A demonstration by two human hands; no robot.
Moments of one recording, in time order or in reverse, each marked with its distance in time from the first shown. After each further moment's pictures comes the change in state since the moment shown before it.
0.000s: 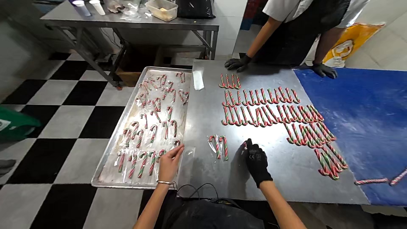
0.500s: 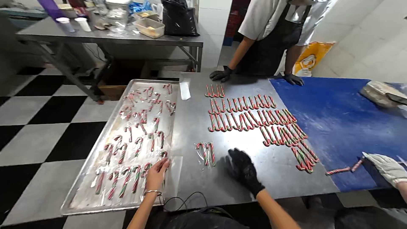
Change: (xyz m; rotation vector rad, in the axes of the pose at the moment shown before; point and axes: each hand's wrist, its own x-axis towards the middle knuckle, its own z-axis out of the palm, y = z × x) left_hand 0.010 -0.063 0.021 -0.030 0.004 -0.166; right_hand -0.009 0.063 0.042 0.019 0.506 -0.566
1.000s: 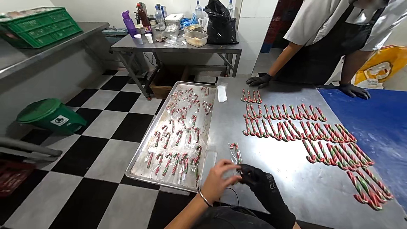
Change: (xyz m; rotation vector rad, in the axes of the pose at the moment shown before) left_hand -0.094 0.116 0.016 -0.018 -0.255 0.645; right_hand 0.030 -0.150 -0.097 0.857 -0.322 0.225
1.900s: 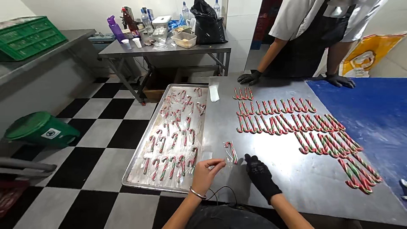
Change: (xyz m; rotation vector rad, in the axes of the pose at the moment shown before) left_hand 0.008 0.000 -0.015 -0.097 0.078 -0.226; right_hand 0.041 0.066 0.002 -0.714 -0.115 0.340
